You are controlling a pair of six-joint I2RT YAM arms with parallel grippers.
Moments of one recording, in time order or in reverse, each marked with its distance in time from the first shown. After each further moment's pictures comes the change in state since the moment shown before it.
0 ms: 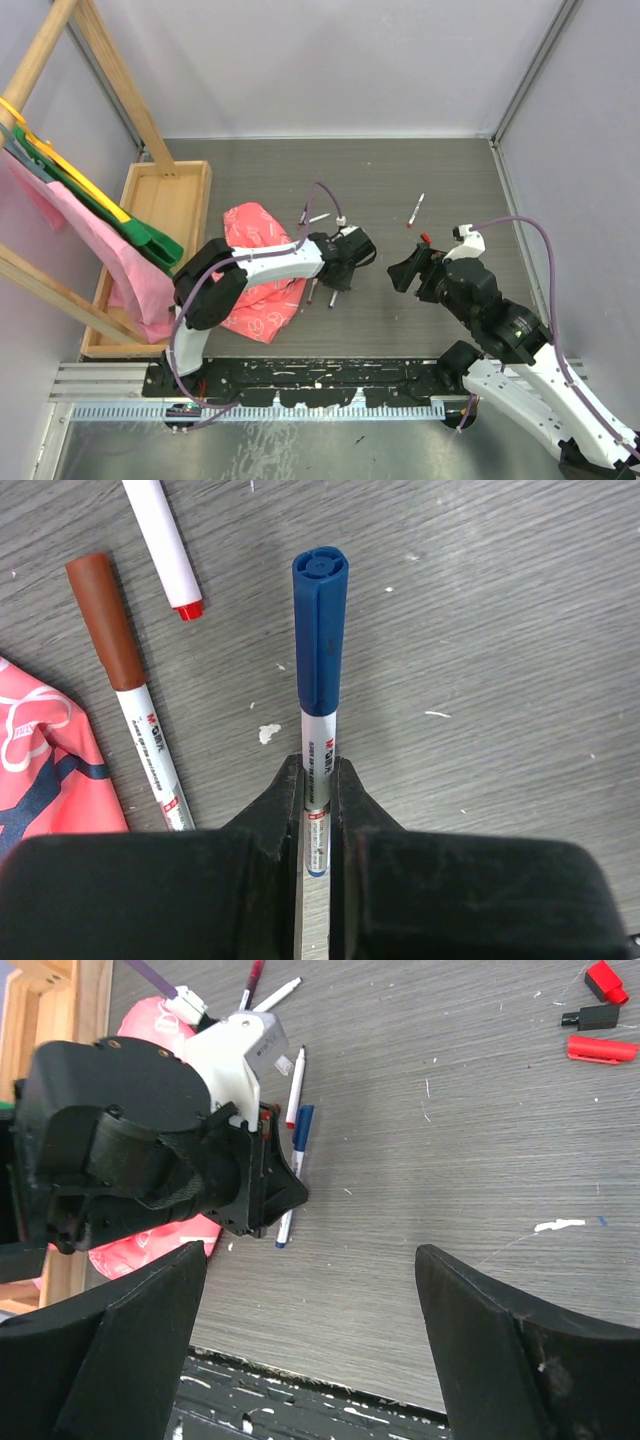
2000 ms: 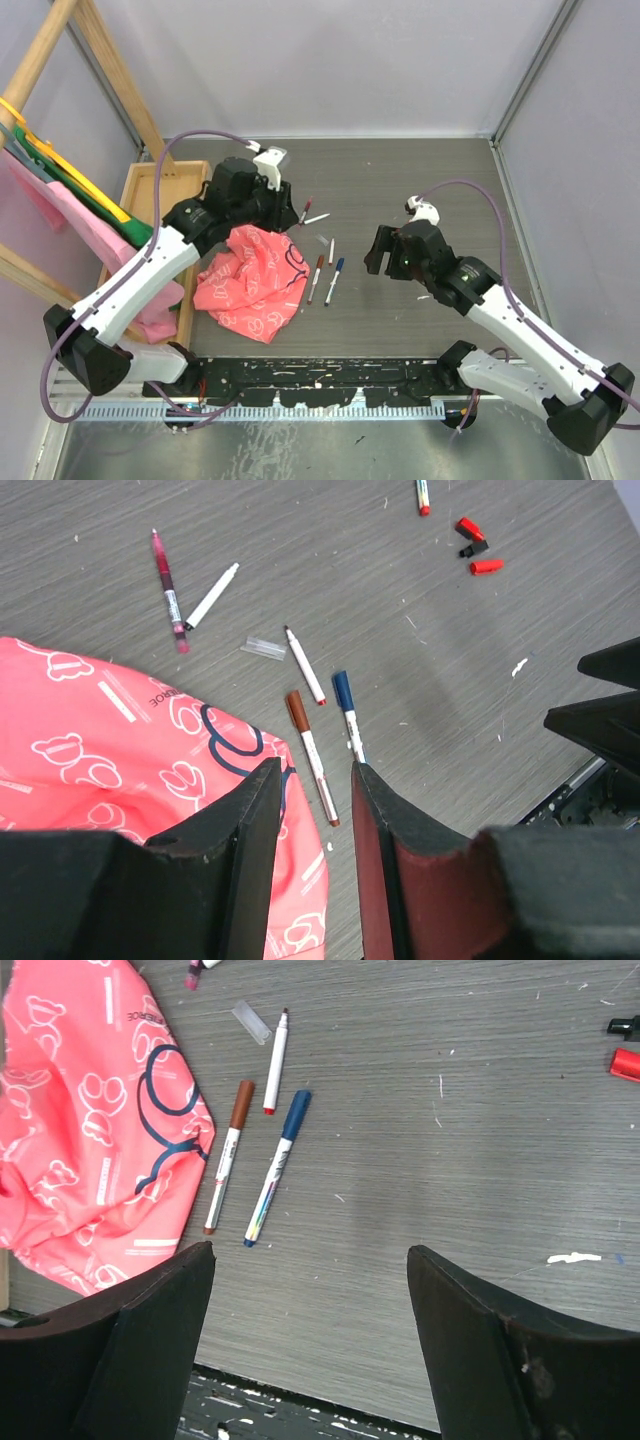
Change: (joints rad) left arm 0.373 -0.684 -0.114 0.037 0.317 0.402; right arm 0.000 0.385 0.110 0.094 -0.041 -0.076
